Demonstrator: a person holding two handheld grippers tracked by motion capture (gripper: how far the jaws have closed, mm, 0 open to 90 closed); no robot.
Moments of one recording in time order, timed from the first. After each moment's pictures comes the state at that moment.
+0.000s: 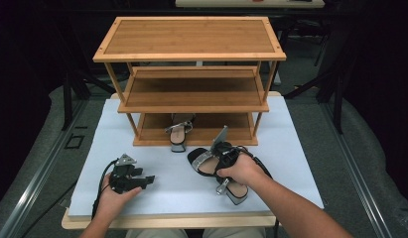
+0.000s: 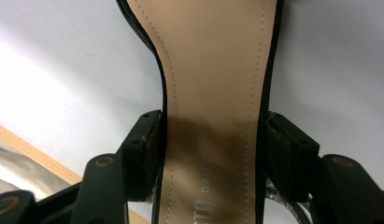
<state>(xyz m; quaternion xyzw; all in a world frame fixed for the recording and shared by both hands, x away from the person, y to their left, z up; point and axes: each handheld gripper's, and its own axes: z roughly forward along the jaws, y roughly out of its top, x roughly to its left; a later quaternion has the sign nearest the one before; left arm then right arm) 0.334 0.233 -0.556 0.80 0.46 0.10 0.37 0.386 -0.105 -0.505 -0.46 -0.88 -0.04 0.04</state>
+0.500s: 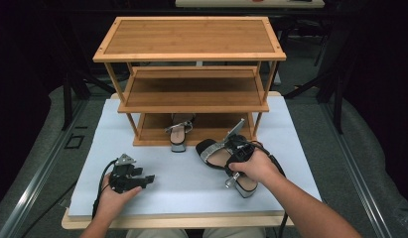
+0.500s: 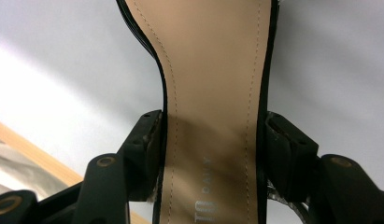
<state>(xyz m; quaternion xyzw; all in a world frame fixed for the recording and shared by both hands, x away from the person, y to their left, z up) 0.335 0.233 -0.557 0.80 0.46 0.10 0.37 0.390 -0.139 -0.477 -0.50 -0.86 -0.09 0.01</state>
